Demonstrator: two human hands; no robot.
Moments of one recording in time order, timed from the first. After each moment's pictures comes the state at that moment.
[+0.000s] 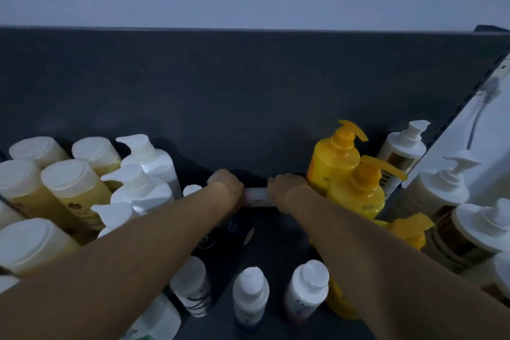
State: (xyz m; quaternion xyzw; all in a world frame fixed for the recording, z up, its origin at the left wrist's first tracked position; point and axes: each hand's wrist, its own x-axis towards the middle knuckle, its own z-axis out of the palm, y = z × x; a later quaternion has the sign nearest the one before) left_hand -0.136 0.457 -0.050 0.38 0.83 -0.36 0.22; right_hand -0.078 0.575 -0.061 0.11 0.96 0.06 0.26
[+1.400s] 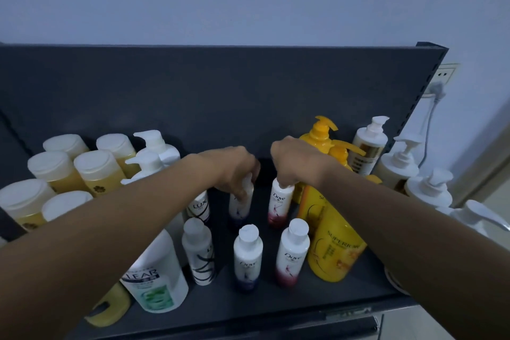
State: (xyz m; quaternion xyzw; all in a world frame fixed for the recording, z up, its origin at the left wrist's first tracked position) left_hand -0.090 0.421 0.025 0.49 0.86 -0.07 0.11; right_hand 0.003 0.552 0.049 0.12 0.99 0.01 0.08
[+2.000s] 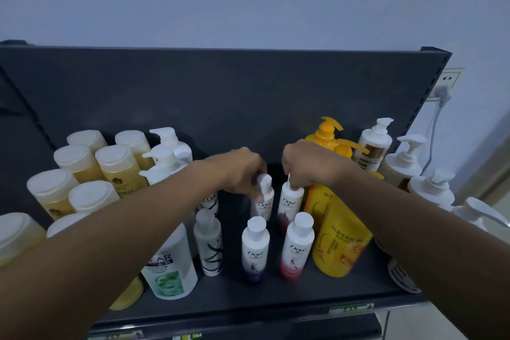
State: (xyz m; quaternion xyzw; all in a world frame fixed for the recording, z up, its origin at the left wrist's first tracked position) left_hand -0.071 0.406 0.024 0.46 0.88 0.01 0.13; right_hand 0.022 0.556 0.049 0.09 0.99 0.00 0.10
